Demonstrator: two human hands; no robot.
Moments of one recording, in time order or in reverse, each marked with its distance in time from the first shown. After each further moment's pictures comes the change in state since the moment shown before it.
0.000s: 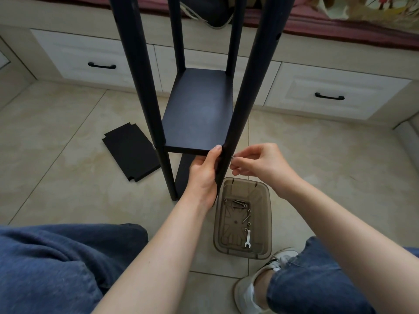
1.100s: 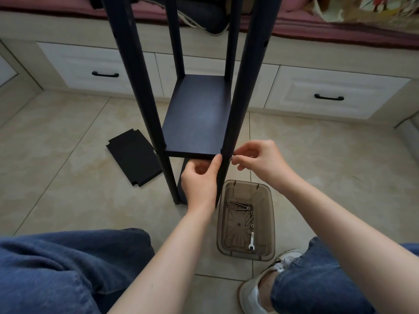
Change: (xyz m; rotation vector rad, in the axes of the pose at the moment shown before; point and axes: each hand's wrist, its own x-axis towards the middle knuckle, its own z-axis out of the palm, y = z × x) left_hand -0.019 -0.004 -0.002 0.497 0.379 0.266; right_hand 0.014 0.006 -0.001 -0.168 0.057 -0.172
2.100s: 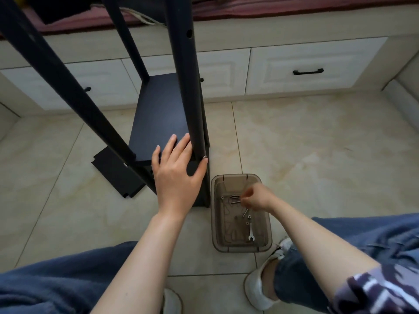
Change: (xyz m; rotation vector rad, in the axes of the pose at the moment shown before) left_hand 0.022 0.002 -0.009 0.860 -0.141 0.874; right_hand -0.020 0.151 0.023 -0.259 -0.265 0.523
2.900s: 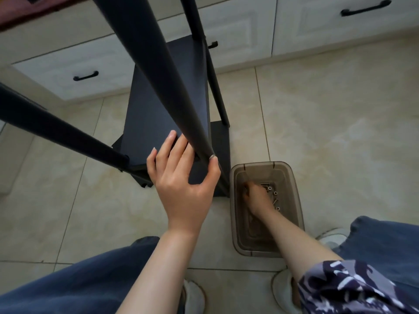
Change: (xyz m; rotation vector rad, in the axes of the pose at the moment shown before) left_hand -0.003 -0.003 0.023 0.012 0.189 0.007; right_hand 0.101 0.025 0.118 0.041 0.168 -0.125
